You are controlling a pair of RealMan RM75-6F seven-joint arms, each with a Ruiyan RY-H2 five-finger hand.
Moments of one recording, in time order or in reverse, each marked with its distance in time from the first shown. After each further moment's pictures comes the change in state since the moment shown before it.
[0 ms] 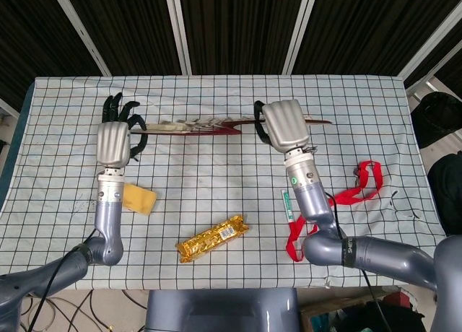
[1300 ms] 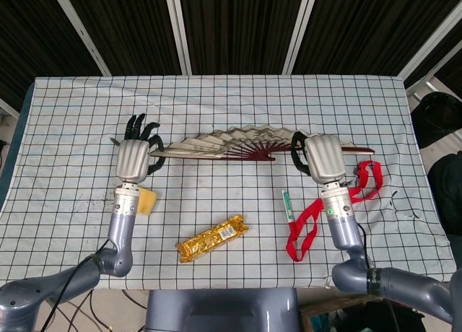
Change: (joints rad) left arm 0.017 -0.111 0.091 0.088 0.017 -0.007 -0.023; right arm -0.301 -0.063 -0.109 0.055 -0.284 0.129 0.202
